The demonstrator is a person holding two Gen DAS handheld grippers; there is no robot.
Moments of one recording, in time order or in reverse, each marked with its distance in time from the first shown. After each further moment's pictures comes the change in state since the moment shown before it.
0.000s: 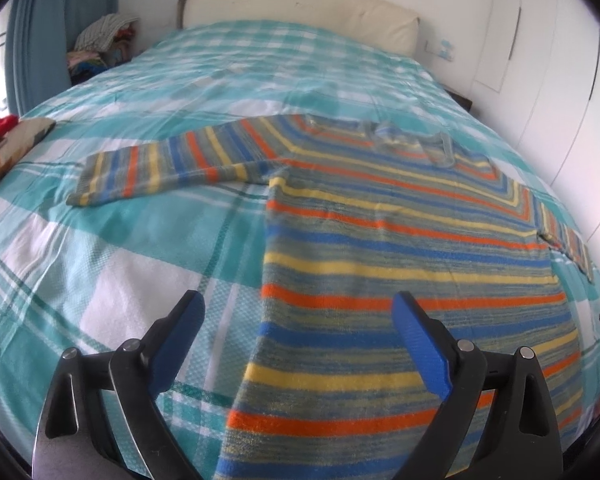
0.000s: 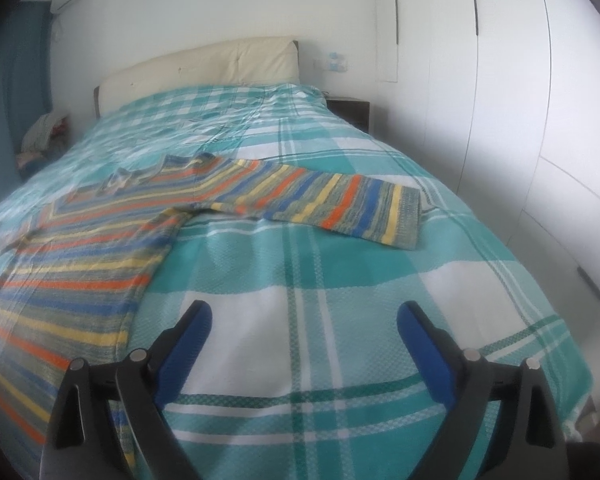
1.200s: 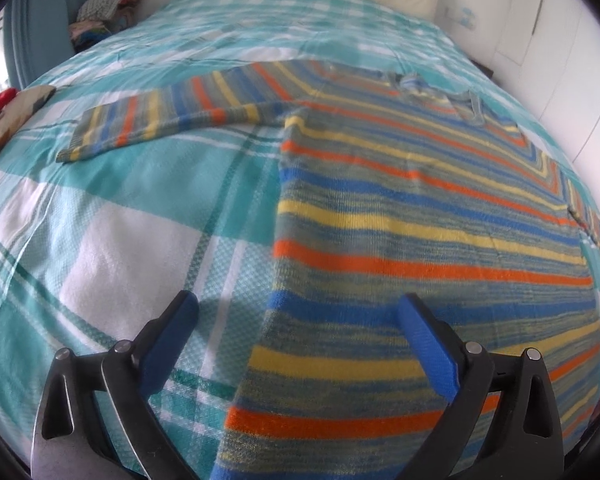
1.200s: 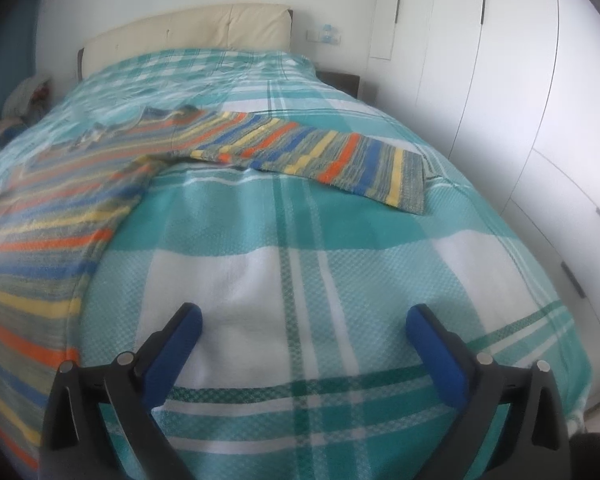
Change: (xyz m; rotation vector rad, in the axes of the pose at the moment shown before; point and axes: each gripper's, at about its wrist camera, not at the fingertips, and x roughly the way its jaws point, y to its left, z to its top) left arm 0.034 0.001 -0.011 -0.007 0.158 0.056; right arm 0.034 0.015 -0.016 -0.067 0.113 -0.100
